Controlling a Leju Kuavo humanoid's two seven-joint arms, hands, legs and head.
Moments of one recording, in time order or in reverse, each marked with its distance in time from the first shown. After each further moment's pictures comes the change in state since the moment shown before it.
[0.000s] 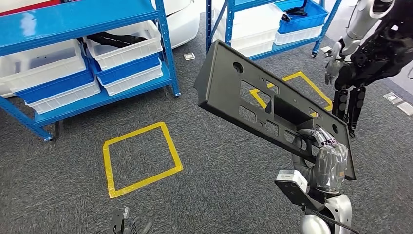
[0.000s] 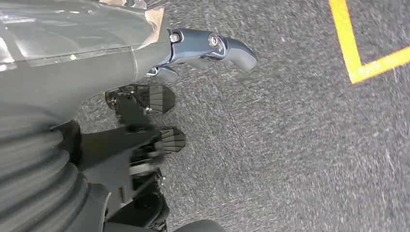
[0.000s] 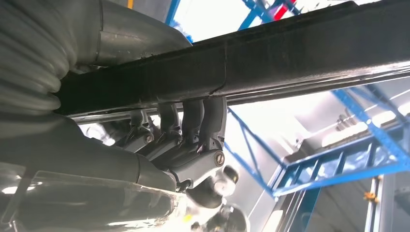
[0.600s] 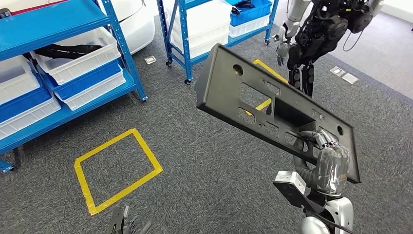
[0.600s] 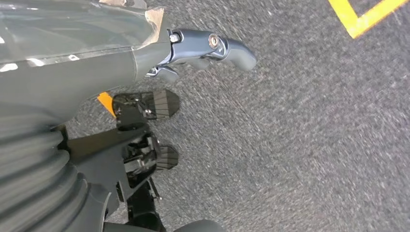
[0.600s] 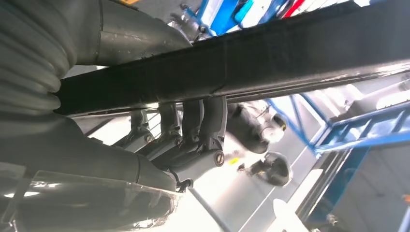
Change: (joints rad) left arm -0.005 0.000 0.000 0.000 -0.024 0.021 -0.007; right arm 0.012 0.012 -0.014 -0.011 0.036 0.000 0.007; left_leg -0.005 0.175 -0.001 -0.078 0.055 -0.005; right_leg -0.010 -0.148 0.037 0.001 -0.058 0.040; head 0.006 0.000
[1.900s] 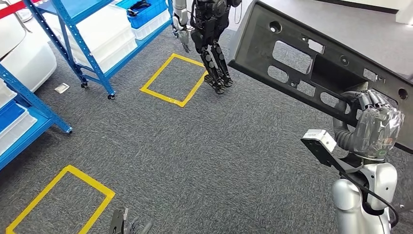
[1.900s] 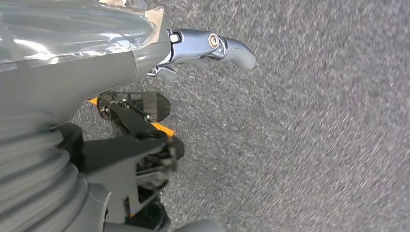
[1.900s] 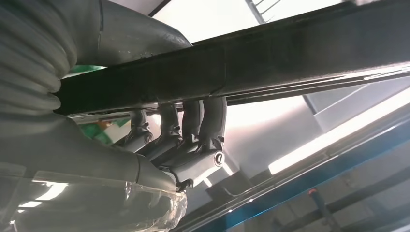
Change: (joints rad) left arm 0.012 -0.007 0.014 0.000 -0.008 0.009 -0.022; right arm -0.250 -0.139 -0.142 0.064 0.111 0.032 0.051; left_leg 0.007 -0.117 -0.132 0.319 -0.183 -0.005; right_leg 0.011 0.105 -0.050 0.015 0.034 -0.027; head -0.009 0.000
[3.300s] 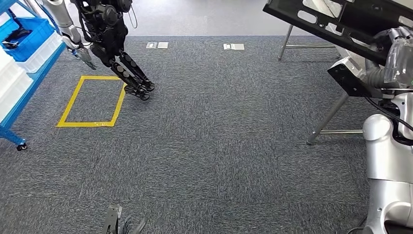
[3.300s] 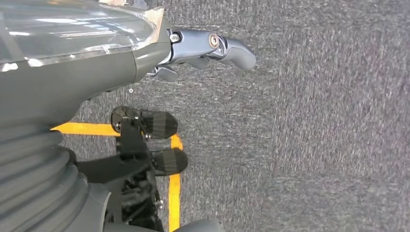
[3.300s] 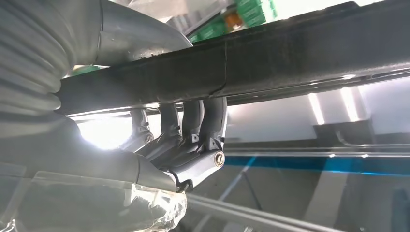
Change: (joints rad) left arm -0.013 0.010 0.011 0.000 -0.005 0.018 0.008; right arm -0.499 -0.181 0.010 0.490 0.073 0.081 0.041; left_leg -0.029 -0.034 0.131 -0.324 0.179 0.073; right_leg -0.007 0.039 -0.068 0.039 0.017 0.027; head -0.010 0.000
